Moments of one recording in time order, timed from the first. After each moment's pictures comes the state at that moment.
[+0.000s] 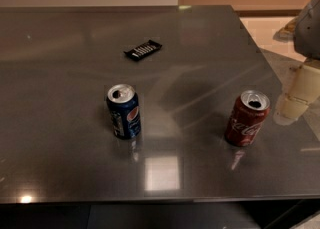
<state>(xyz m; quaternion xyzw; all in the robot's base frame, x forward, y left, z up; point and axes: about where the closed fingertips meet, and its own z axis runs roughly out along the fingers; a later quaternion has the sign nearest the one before) 0.438 -0.217 0.976 -0.60 0.78 -0.03 0.16</state>
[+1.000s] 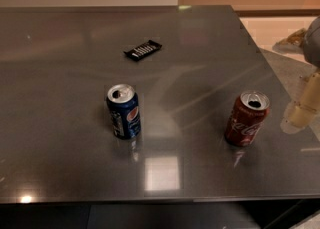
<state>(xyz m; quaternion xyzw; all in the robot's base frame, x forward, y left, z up) 0.431 -0.221 0.960 -0.62 0.76 0.04 0.19</state>
